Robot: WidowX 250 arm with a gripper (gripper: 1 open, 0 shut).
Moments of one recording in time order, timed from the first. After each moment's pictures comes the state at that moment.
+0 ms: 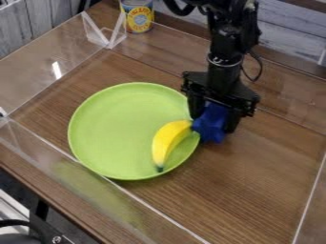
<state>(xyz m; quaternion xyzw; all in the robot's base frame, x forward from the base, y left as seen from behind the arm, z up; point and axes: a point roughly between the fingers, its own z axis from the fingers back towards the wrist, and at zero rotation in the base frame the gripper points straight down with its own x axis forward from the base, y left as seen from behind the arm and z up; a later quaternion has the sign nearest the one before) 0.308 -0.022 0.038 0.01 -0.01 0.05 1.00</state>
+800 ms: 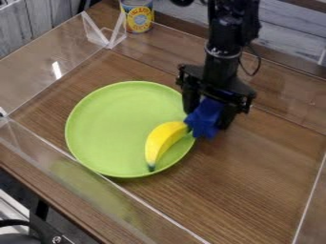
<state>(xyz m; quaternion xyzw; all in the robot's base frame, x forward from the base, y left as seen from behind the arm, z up) 0.309 -0.019 0.054 0.02 -0.01 0.03 1.00</state>
